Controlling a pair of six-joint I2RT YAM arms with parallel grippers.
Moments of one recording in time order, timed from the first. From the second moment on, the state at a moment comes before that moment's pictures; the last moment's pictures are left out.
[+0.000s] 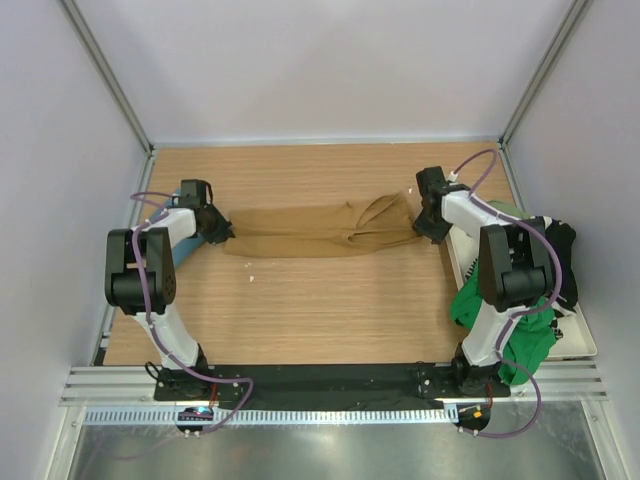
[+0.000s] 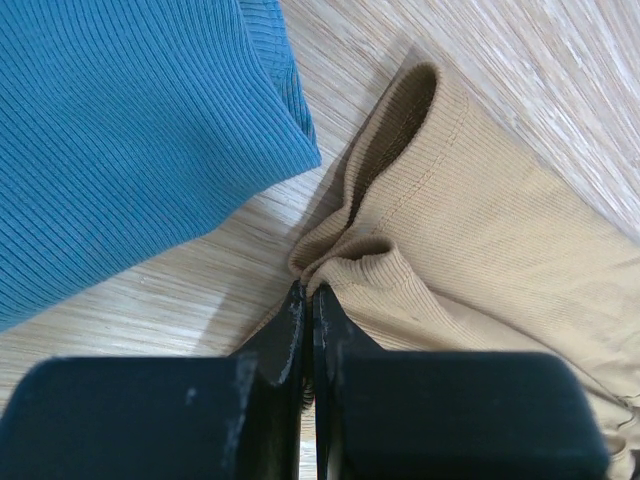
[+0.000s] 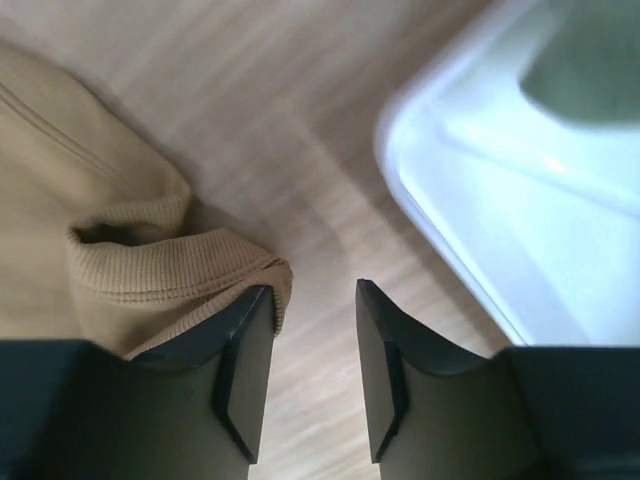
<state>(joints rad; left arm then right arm) 0.03 1.82 1.08 -0.29 0.12 -0.68 0.17 1.80 1.19 -0.63 0.33 0.77</state>
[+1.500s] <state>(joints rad) -0.02 1.79 1.08 -0.33 0.07 -0.68 0.40 1.71 1.18 -0.35 -0.20 0.57</state>
